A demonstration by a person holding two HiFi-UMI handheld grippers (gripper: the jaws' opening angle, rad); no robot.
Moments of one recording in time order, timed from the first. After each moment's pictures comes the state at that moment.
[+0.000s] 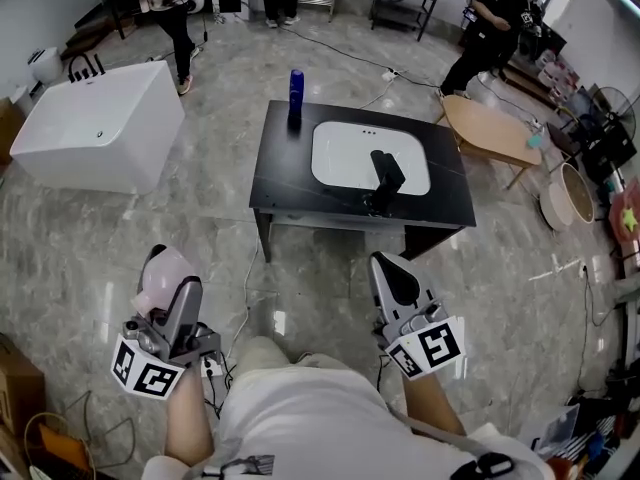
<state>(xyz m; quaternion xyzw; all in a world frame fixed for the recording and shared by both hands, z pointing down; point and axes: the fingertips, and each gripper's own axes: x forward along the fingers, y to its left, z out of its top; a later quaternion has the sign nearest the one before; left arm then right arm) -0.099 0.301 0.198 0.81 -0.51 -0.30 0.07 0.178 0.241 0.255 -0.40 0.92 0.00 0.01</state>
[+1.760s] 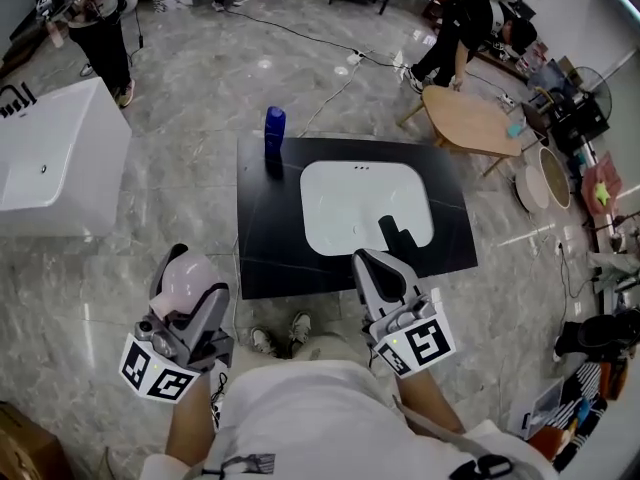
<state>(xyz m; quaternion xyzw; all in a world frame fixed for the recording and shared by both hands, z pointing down) -0.139 -0.041 0.242 0.86 -0.41 -0.28 0.15 0.084 -0.057 0.282 -0.45 0.89 -0.02 -0.06</state>
